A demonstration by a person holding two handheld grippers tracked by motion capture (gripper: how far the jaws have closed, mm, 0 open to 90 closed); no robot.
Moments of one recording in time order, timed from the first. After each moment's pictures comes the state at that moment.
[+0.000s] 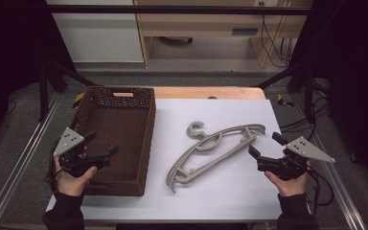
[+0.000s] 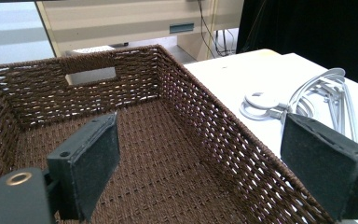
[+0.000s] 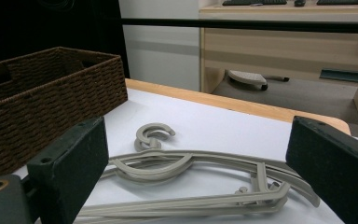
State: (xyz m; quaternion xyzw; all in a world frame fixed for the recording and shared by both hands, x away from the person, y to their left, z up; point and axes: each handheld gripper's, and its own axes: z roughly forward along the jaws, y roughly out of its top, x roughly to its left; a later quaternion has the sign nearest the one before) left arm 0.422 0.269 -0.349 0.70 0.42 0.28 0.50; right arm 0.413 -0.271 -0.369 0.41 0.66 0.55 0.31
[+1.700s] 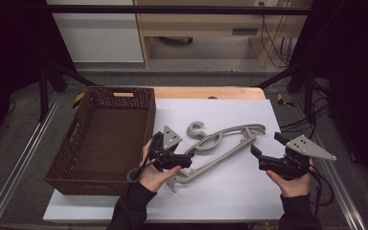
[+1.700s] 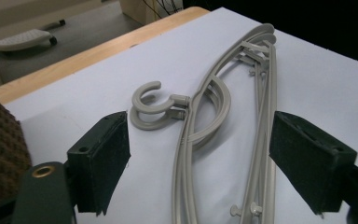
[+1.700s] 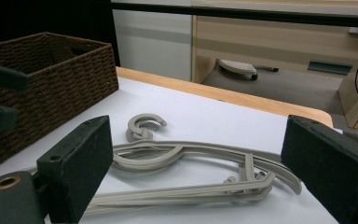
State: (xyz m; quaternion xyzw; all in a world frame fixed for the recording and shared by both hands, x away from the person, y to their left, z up) left arm 0.454 0.068 -0.374 0.80 0.34 0.23 0.44; right arm 0.410 -0.270 -0.358 0.43 0.67 0.52 0.32
